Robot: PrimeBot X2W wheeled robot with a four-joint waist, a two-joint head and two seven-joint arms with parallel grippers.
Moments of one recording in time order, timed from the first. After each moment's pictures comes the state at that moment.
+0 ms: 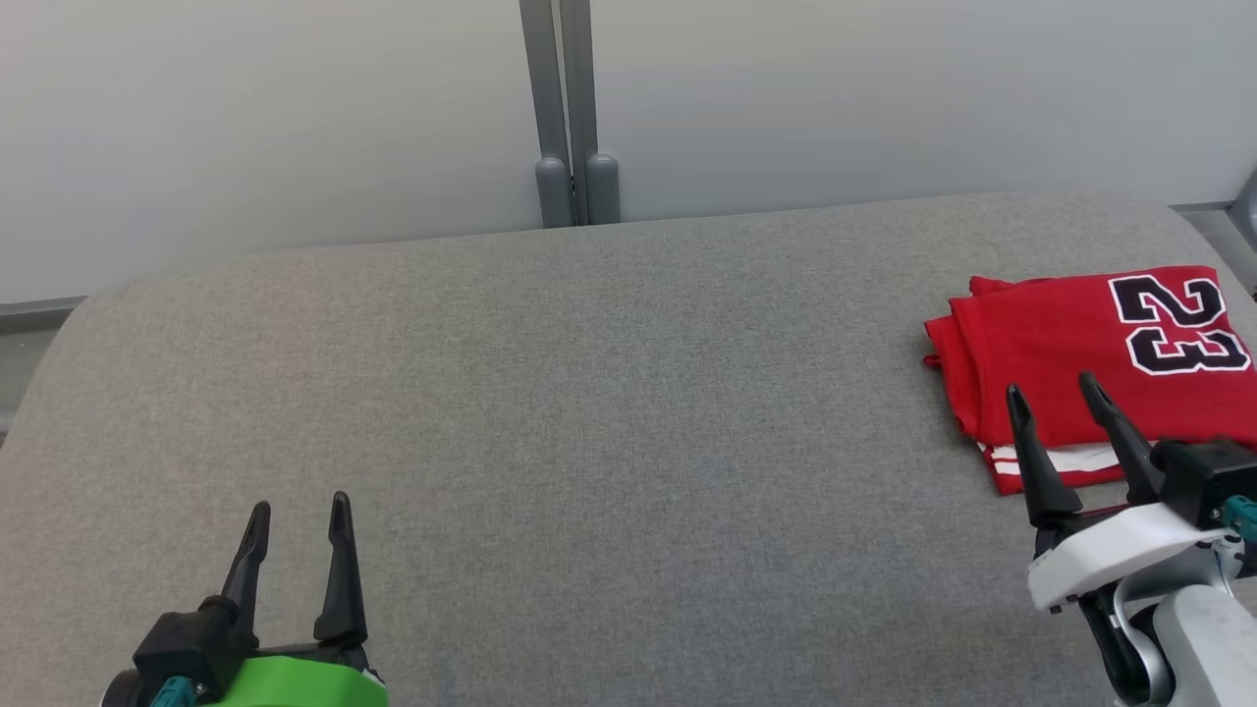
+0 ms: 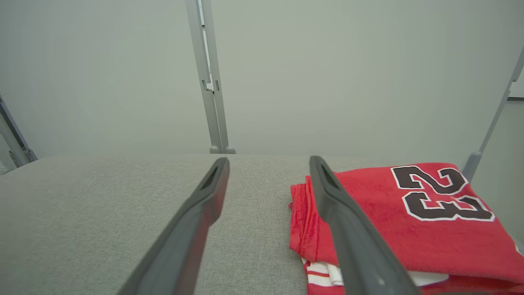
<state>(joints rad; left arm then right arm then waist) 0.05 0.08 -0.02 0.15 -0.28 -0.08 -0.26 -0.15 -0.33 0.13 0.28 0.37 0.13 -0.26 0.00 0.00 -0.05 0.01</state>
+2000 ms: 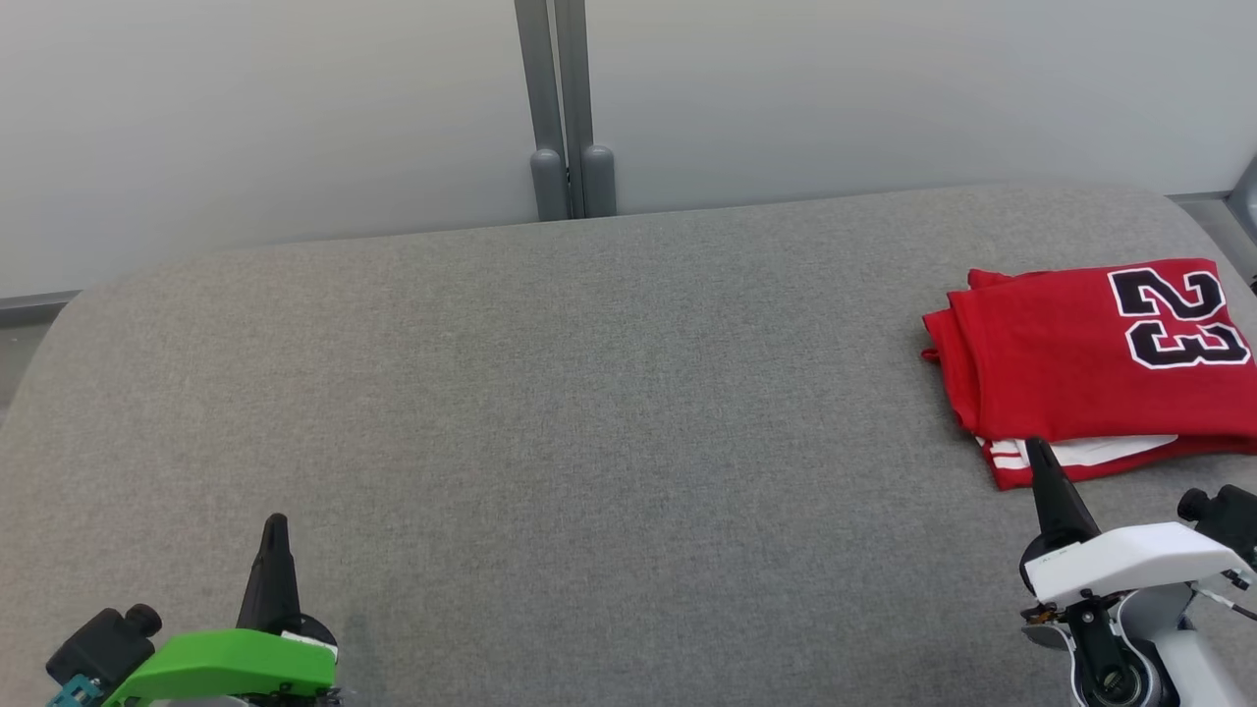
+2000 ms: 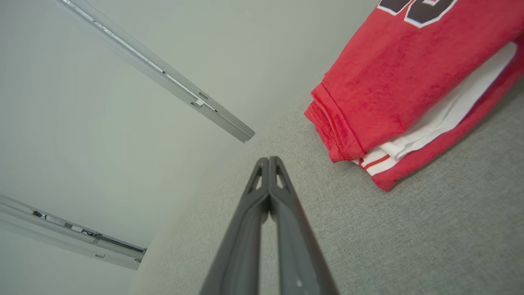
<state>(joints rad) 0.00 0.05 0.05 0.25 -0.90 -0.11 -0.08 -0.09 -0.16 0.02 0.28 0.97 0.13 -0.08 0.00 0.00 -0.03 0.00</state>
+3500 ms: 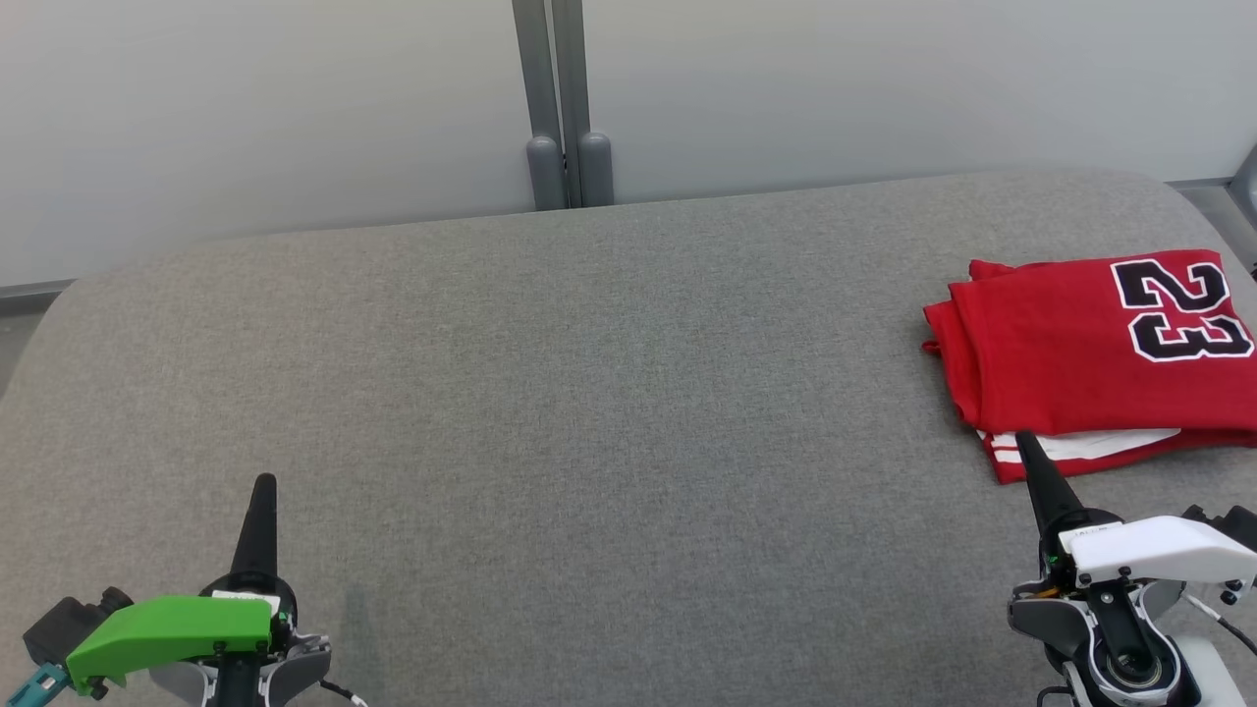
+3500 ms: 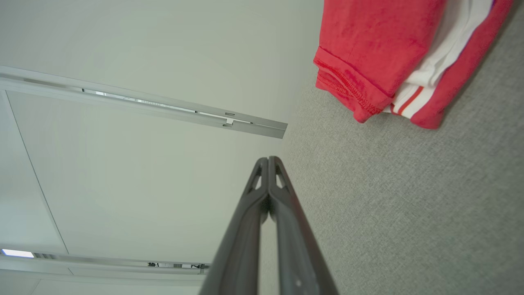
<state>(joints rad) -0.07 0.05 0.09 0.24 -1.35 -0.11 0.04 -0.11 -0.09 -0.07 0.26 1.37 0.13 0.04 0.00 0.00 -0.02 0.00</state>
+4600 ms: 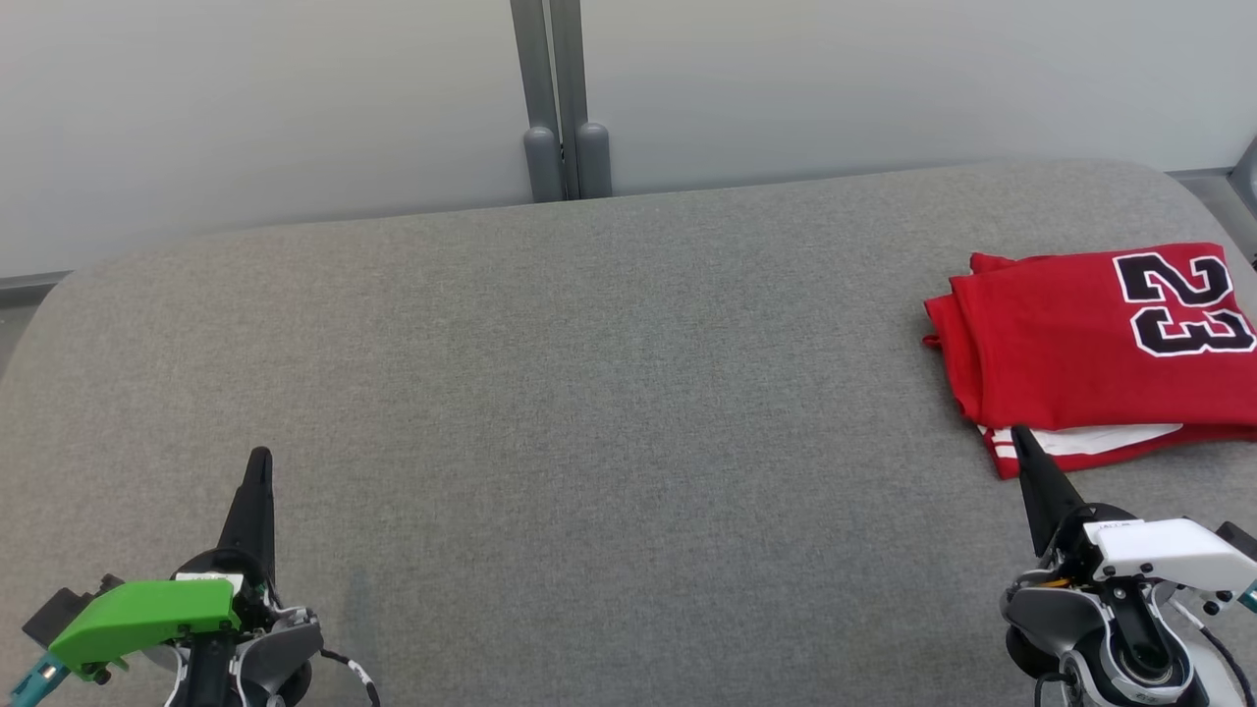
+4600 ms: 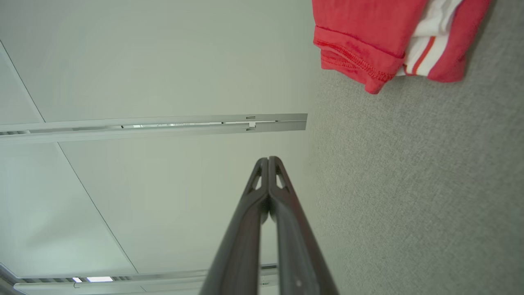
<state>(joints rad) -0.10 0.05 0.11 0.24 -1.58 -0.11 0.11 -0.11 -0.05 -0.11 0.26 1.59 0.13 0.11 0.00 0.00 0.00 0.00</state>
